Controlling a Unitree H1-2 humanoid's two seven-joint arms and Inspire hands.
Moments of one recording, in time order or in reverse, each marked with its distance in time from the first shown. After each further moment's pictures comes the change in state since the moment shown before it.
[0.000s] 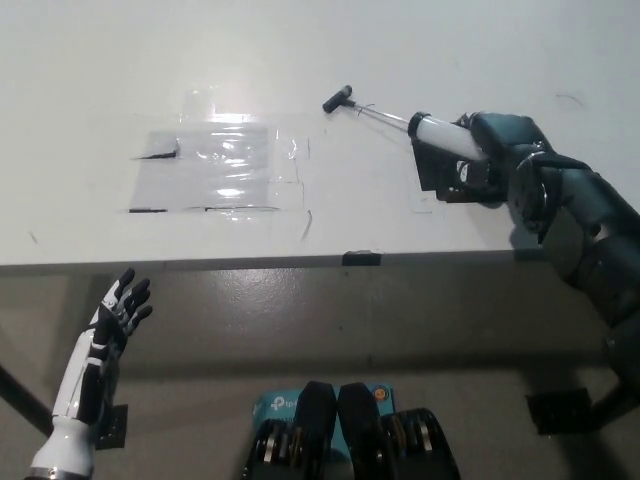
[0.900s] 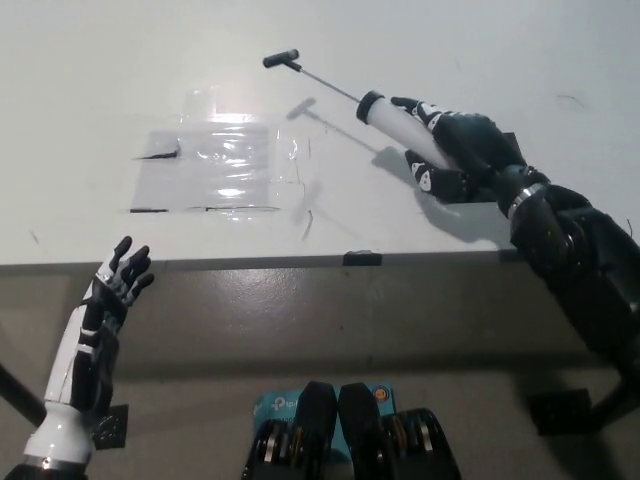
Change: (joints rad) left_arm -0.017 -0.009 0.000 -0.159 -0.018 0.047 -0.002; right_arm 0.345 -0.108 -0.146 -0.844 0.038 -0.068 0.119
